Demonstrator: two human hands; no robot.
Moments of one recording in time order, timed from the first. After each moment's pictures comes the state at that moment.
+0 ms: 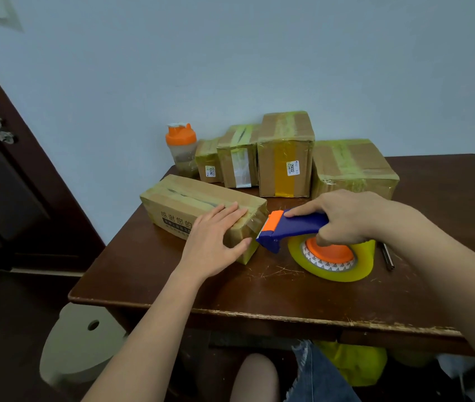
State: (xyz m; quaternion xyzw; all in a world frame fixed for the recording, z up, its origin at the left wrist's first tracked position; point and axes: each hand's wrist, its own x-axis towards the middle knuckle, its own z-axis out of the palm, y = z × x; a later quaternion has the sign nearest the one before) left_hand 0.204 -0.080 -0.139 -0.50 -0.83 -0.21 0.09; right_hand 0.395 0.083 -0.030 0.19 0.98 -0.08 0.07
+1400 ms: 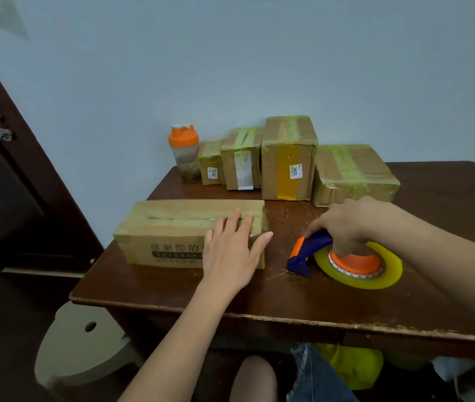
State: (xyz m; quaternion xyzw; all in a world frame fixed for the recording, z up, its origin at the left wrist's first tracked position) left_hand 0.255 -0.074 -0.126 -0.41 -0.90 -0.15 0.07; right_hand 0.379 0.073 -0.028 0.22 0.93 0.10 0.28
